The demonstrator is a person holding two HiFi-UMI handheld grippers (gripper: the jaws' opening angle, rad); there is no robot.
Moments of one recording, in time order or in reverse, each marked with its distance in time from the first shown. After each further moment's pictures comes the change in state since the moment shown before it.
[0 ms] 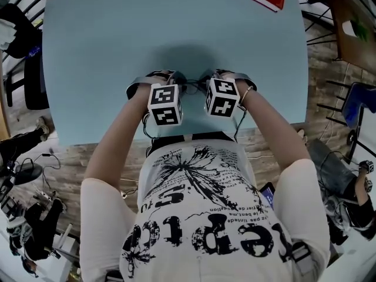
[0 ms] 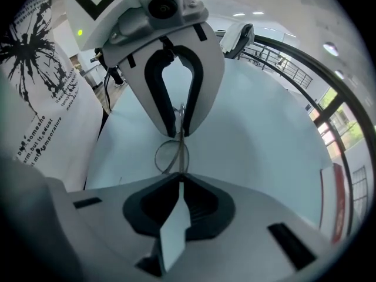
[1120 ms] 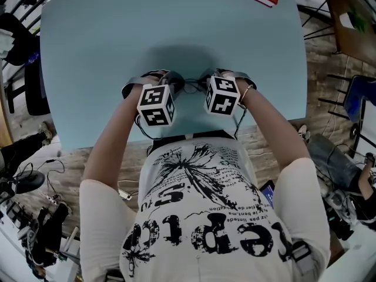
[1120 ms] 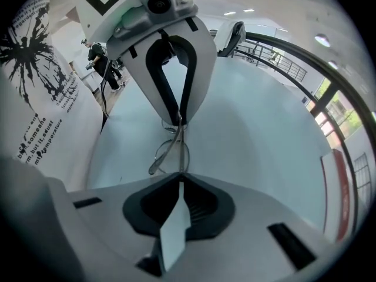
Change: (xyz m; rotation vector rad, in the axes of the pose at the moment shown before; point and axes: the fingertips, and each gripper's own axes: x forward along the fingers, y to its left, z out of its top) left arm -0.008 0.007 0.009 0.028 -0.088 0.019; right arm -0.002 -0.001 -0.012 0.066 -0.016 0.001
